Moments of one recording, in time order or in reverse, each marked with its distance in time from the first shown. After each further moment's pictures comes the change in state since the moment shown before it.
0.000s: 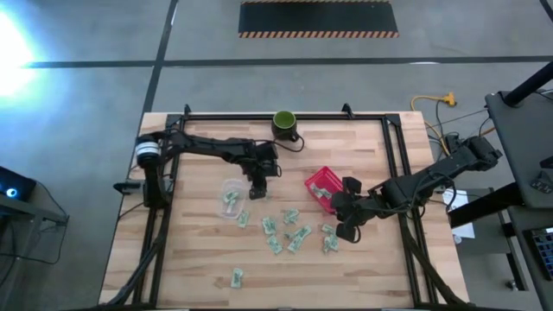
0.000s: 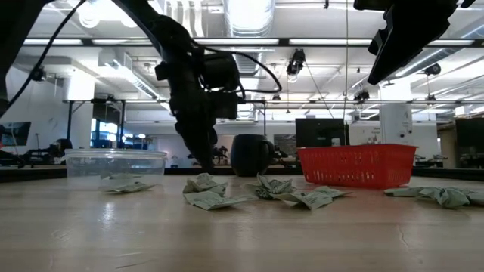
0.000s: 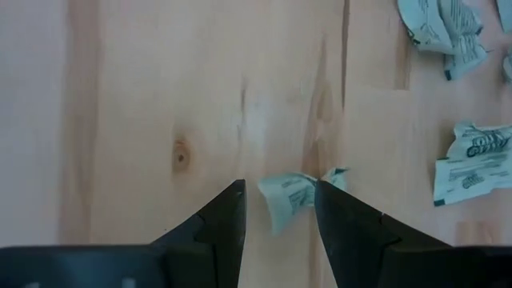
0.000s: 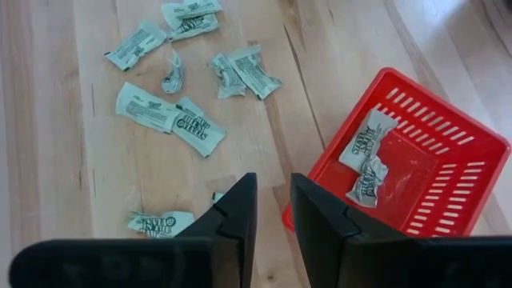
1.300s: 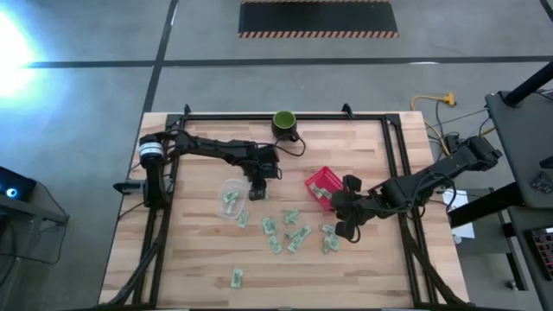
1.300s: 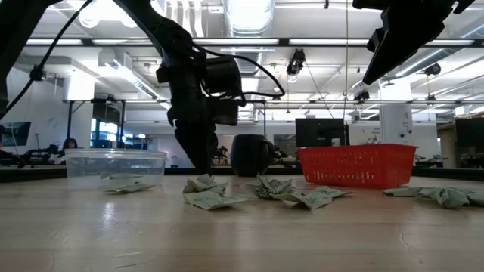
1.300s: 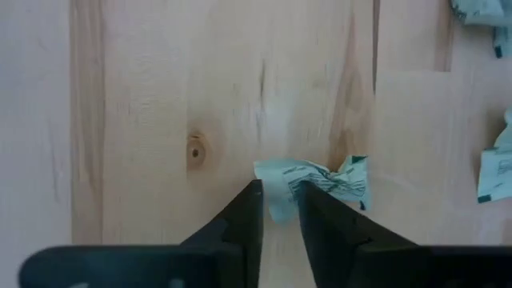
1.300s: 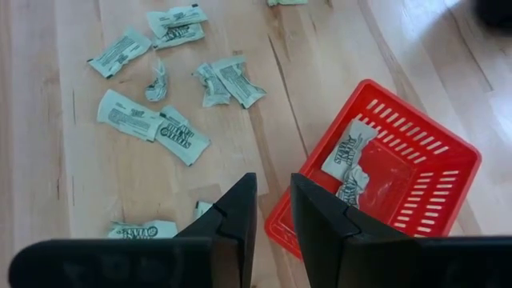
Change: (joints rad) left arm -0.014 0.025 0.007 -0.006 -0.076 0.025; right arm -0.001 0.000 0.000 0.000 0.052 -0.022
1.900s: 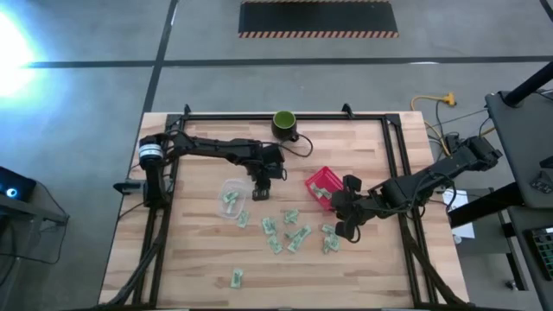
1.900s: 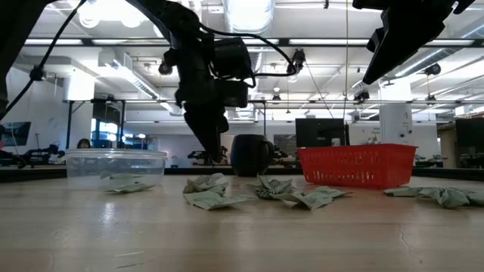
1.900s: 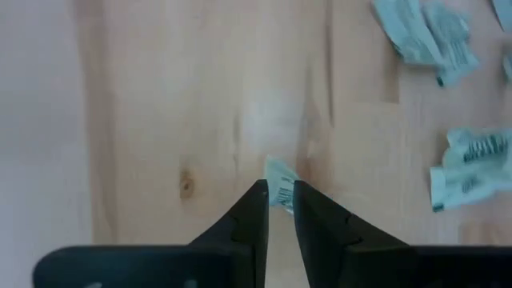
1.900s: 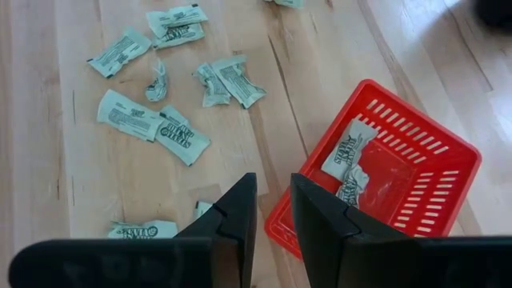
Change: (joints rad) left arm -0.037 -0.002 0.123 -0.109 -0.033 0.013; right arm 0.000 0.000 0.000 0.000 0.000 0.000
